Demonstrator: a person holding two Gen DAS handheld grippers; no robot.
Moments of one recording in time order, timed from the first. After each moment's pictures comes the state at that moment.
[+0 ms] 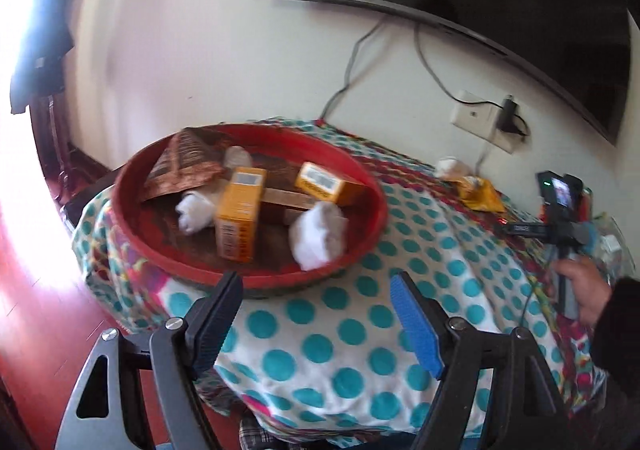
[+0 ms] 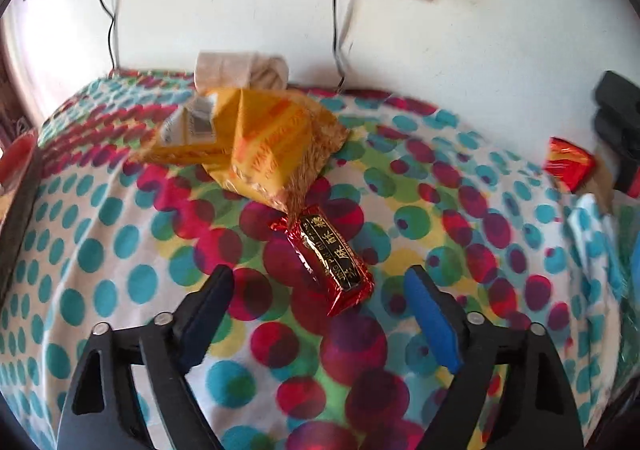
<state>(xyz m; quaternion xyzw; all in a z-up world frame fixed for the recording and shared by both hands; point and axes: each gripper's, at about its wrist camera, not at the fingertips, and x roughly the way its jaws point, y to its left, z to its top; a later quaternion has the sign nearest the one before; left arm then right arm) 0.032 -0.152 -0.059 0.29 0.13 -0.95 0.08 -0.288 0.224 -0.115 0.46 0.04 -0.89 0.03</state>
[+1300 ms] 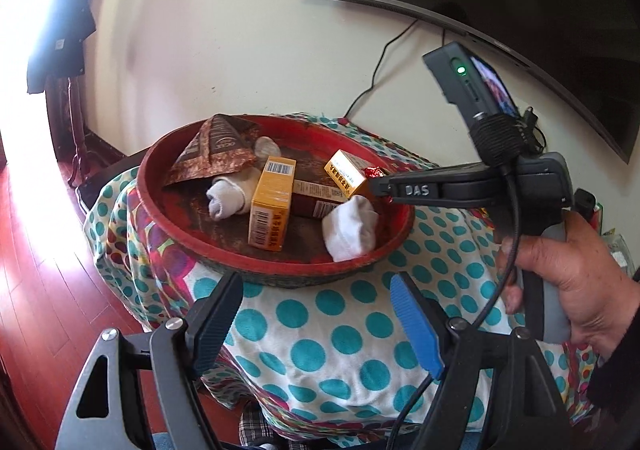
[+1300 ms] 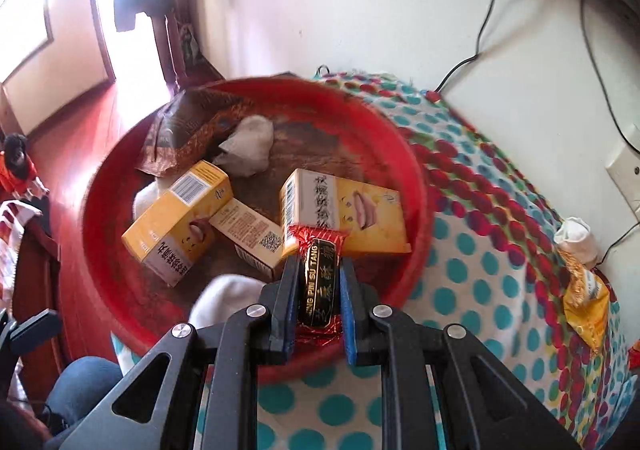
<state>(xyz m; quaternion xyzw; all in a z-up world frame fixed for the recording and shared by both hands) 0.044 -0.182 -0.071 0.30 0.17 -0.93 0.12 -0.184 -0.096 -0.064 0.41 0.19 -0.84 0.29</state>
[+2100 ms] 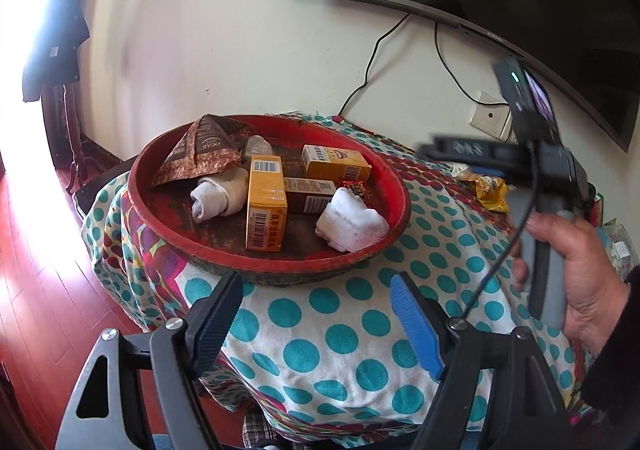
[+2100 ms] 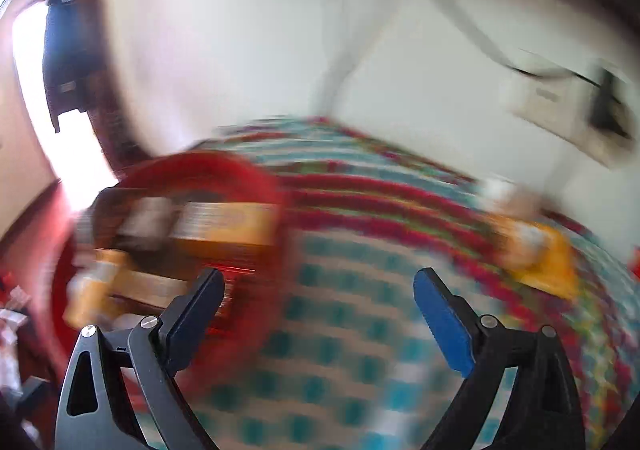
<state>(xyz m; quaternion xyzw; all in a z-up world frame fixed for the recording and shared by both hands) 0.041 -0.168 -0.073 0.29 0.14 -0.94 0.11 -0.220 0.023 -0.050 0.36 0.06 -0.92 0.16</state>
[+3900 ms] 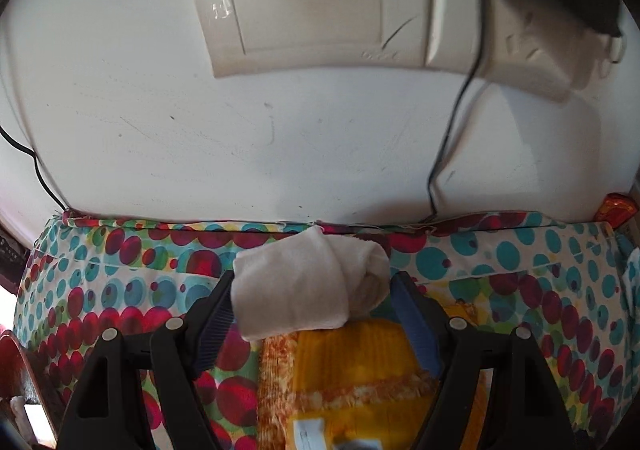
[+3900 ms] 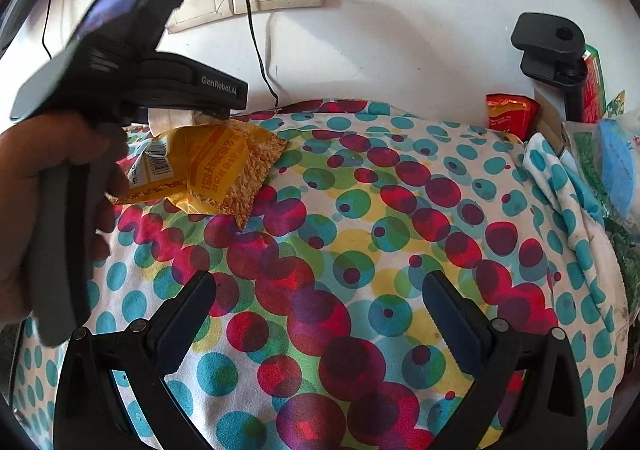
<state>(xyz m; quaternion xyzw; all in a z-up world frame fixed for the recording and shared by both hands) -0.436 0.059 -0.104 0.46 -0.04 -0.89 0.01 -0.267 0.245 -0.099 0.41 -0.04 -0.91 -0.06</state>
